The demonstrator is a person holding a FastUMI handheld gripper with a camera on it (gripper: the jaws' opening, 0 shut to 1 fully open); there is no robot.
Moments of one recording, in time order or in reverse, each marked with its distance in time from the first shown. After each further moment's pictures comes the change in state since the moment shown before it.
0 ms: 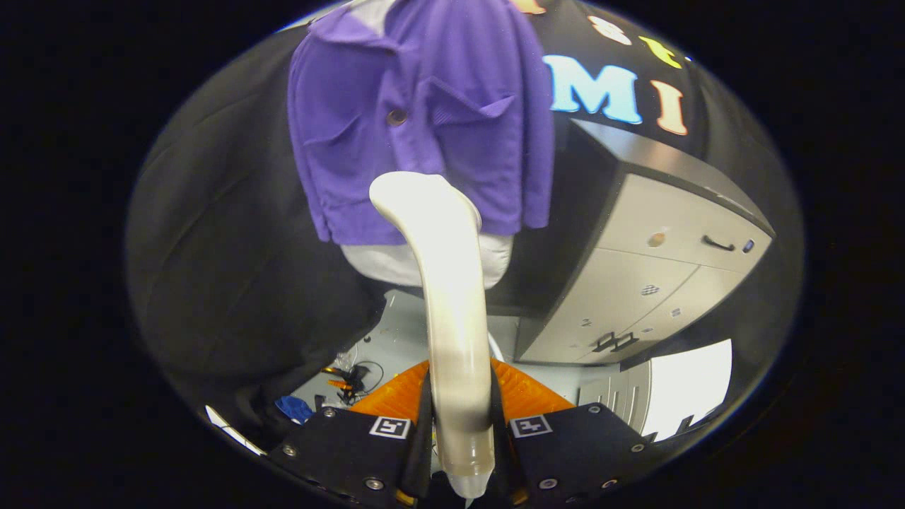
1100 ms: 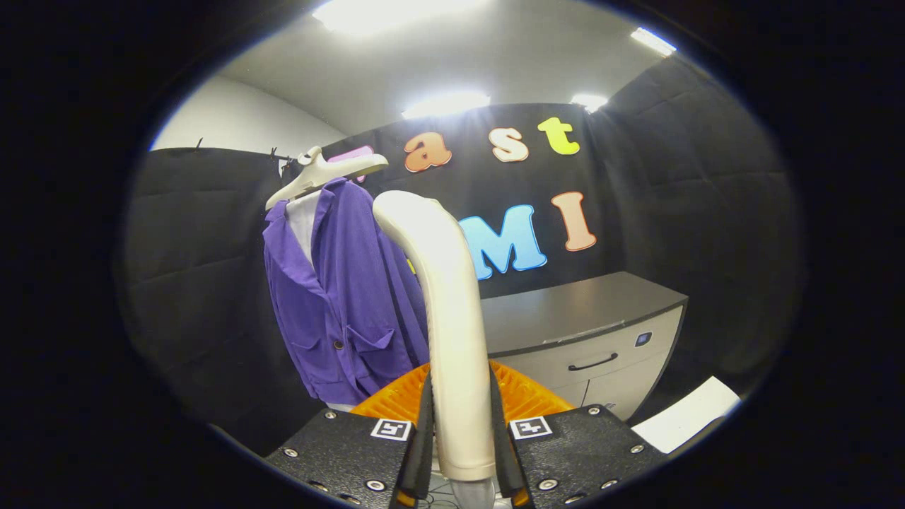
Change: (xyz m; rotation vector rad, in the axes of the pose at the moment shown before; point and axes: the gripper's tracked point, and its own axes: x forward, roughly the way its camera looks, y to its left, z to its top) arm -0.177 -0.148 0.119 0.145 -0.668 -0.074
